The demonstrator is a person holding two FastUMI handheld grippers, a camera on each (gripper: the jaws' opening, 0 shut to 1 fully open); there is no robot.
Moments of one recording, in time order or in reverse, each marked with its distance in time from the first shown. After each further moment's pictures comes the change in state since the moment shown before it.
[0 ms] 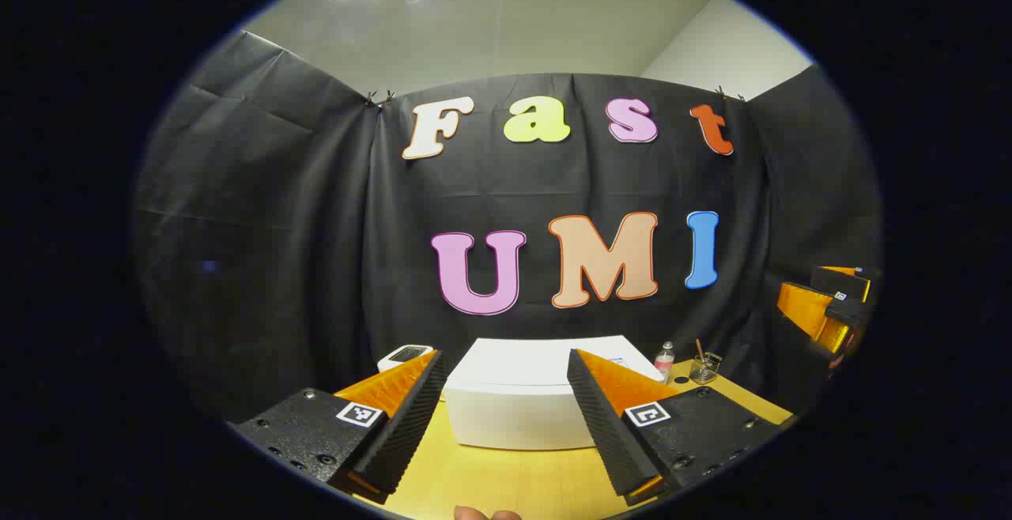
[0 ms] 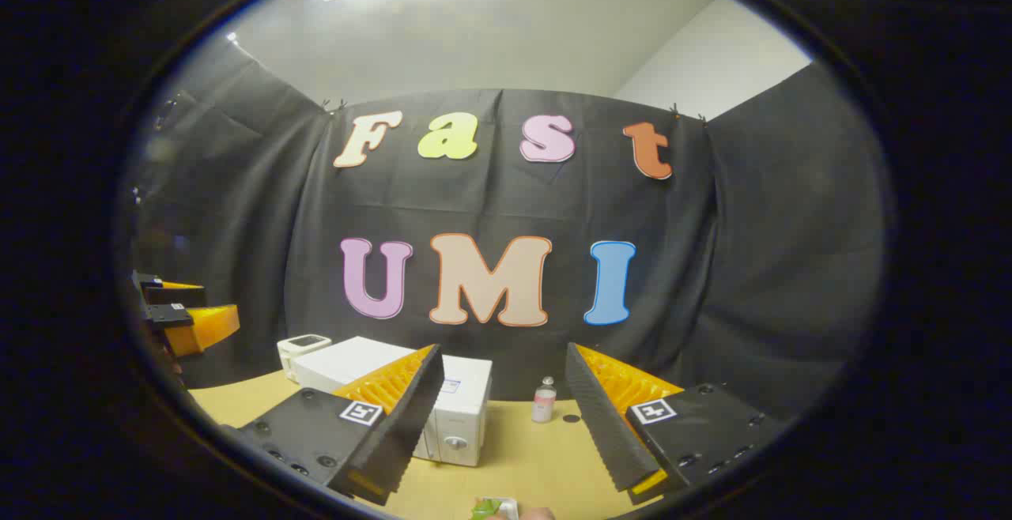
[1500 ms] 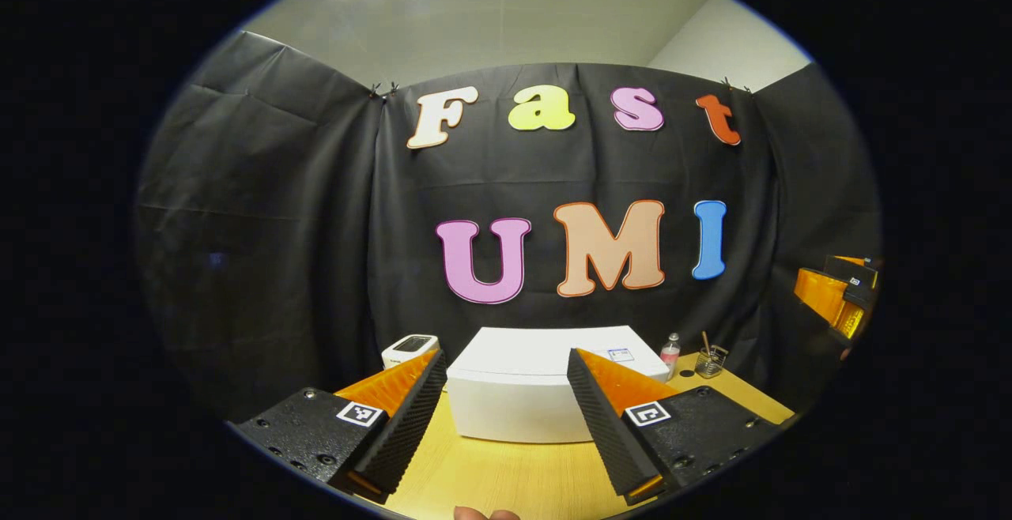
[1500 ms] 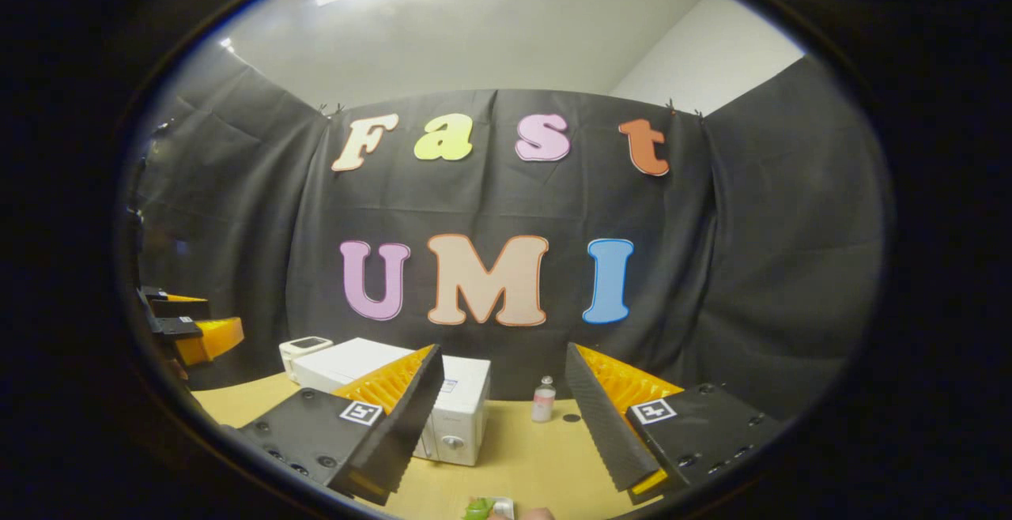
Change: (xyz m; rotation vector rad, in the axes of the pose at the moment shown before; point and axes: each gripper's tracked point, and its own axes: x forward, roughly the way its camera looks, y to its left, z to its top) left arm 0.001 0.001 -0.016 0.000 0.044 0.039; right arm -0.003 -0.011 -0.003 0.009 0.001 0.017
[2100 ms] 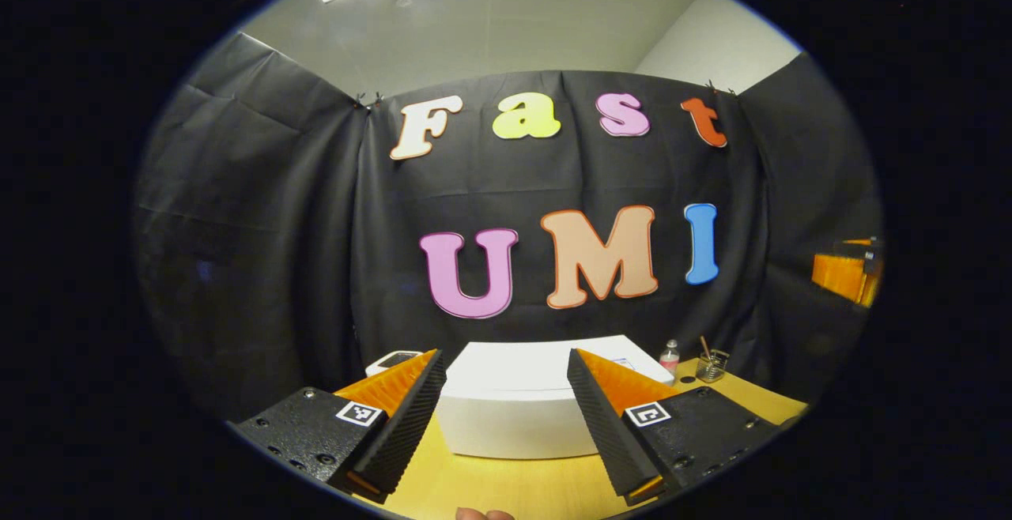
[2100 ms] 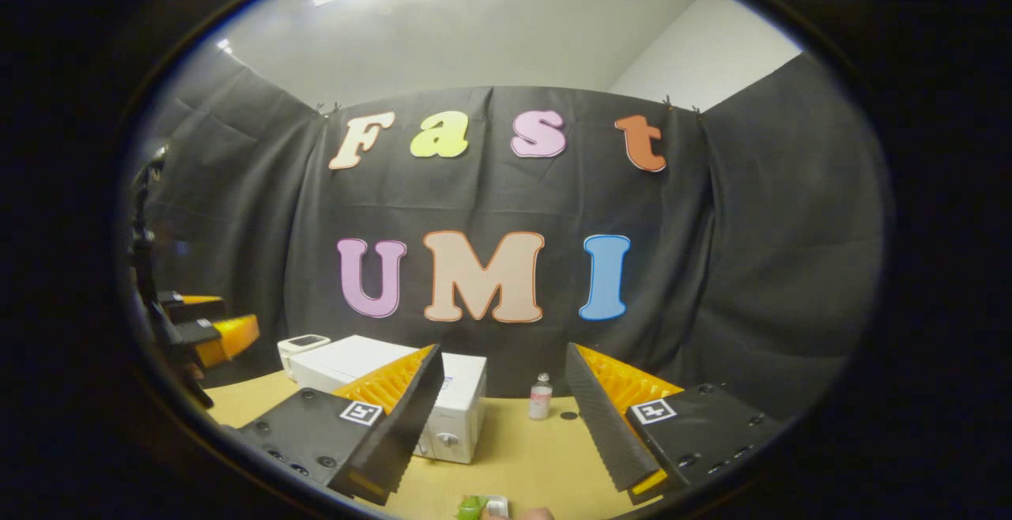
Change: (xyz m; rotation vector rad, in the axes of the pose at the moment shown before) left arm 0.042 -0.026 -0.031 0.036 -0.041 -0.090; right arm 0.002 -0.013 -0.003 0.009 0.011 0.003
